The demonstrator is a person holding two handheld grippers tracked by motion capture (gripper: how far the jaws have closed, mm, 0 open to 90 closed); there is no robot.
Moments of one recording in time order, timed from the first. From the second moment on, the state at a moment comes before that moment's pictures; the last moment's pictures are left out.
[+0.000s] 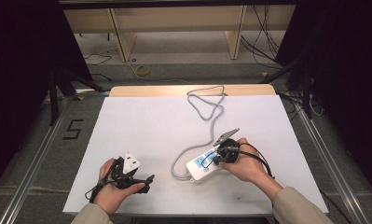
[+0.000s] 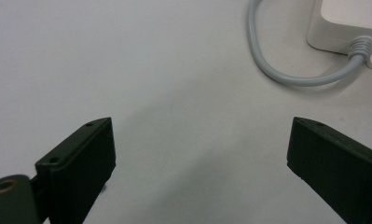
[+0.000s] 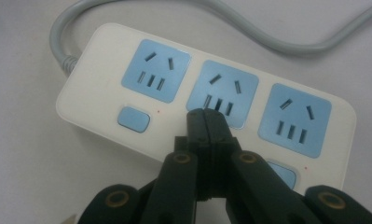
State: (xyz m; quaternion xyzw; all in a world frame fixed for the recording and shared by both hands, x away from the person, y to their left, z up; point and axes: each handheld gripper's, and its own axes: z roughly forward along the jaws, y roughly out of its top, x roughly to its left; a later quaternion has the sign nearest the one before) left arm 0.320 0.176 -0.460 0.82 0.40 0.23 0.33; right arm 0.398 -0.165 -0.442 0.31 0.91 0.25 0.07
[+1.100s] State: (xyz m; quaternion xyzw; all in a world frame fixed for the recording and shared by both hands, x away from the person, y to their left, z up) left arm 0.320 0.176 -0.460 0.82 0.40 0.23 0.33; right arm 0.398 -0.168 -0.439 0.32 0.91 0.27 0.08
